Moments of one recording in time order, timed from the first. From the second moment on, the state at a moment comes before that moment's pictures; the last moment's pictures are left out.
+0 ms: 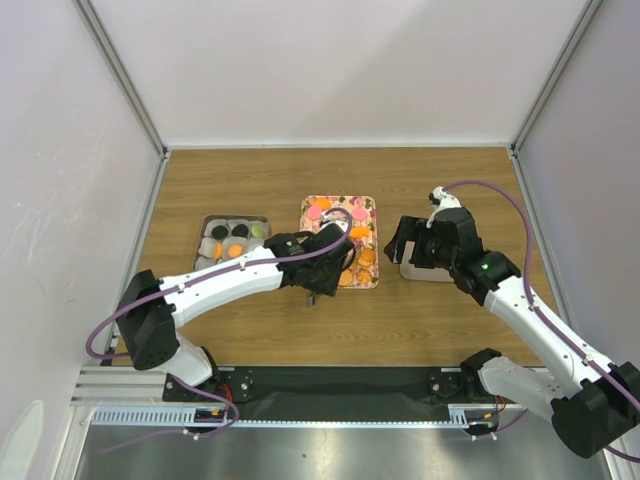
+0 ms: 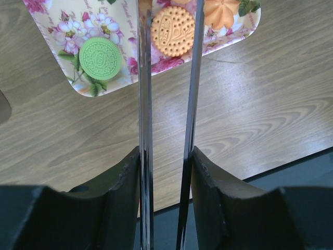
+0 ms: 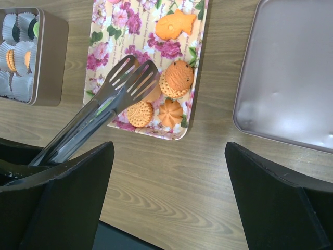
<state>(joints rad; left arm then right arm) -0.99 1.53 1.24 -0.81 -0.22 -0.59 0.48 1.01 0.85 -0.46 -0.02 0.51</state>
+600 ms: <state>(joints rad) -1.01 1.53 1.19 -0.80 -0.22 -0.61 0.48 1.01 0.85 -0.45 -0.02 0.51</state>
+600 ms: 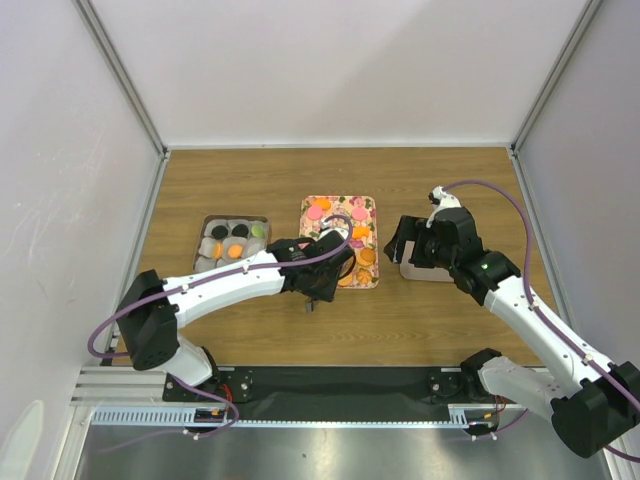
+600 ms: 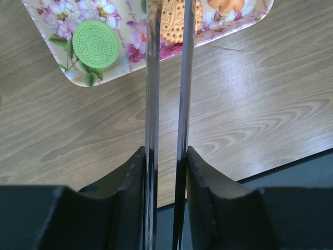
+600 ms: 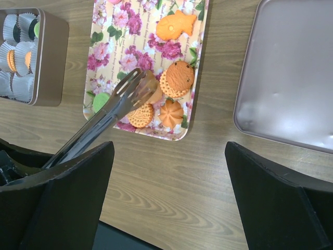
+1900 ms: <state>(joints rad) -0.76 1.18 1.18 -0.96 -0.36 -0.61 0.48 1.05 0.85 -0.42 -0.03 0.51</state>
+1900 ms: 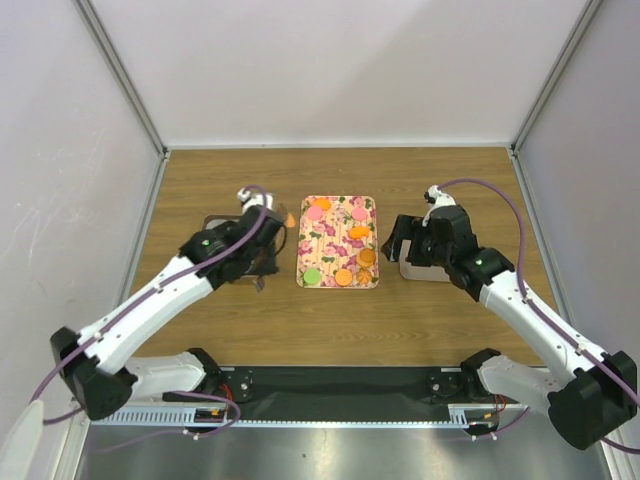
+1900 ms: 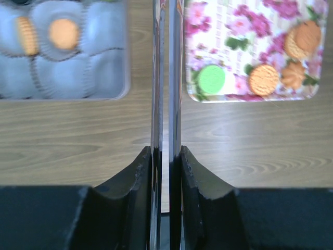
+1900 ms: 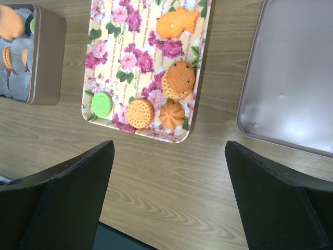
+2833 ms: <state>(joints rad) -0.50 1.12 0.96 -0.96 -0.31 -0.51 0.50 1.09 0.85 -0.39 -0.04 0.51</state>
